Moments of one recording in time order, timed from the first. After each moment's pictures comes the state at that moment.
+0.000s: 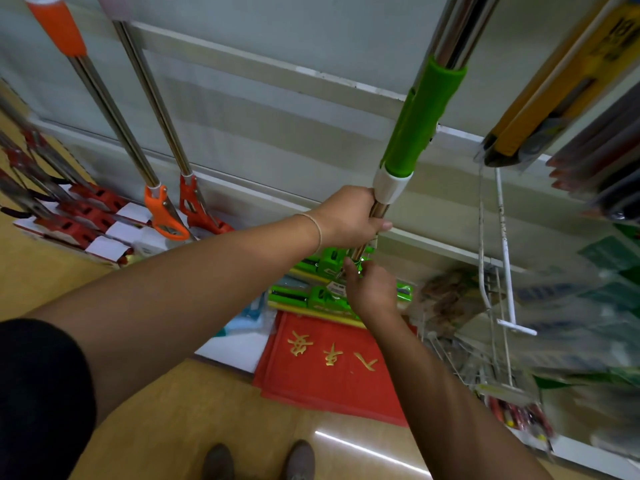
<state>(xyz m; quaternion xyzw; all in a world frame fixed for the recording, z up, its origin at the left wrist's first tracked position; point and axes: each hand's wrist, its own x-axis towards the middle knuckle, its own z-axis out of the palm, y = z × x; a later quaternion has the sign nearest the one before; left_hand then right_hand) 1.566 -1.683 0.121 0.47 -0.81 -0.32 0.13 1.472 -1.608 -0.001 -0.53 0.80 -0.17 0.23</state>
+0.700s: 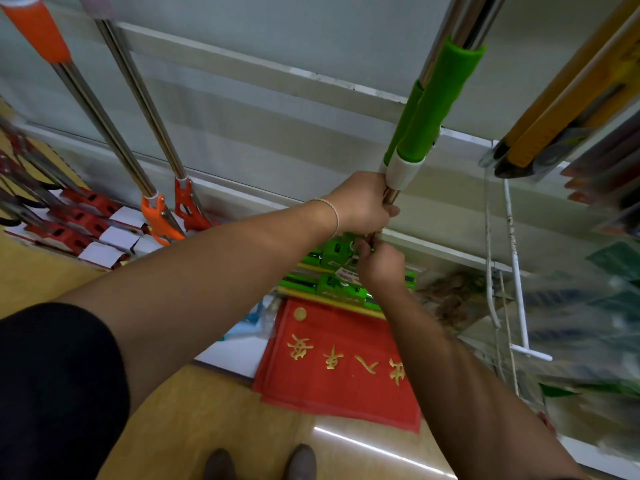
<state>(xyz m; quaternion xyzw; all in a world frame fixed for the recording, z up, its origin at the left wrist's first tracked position) 1.546 -1.722 0.122 0.47 -0.80 -0.34 0.13 1.453 -1.667 -0.001 -0.53 0.80 -0.18 0.22</state>
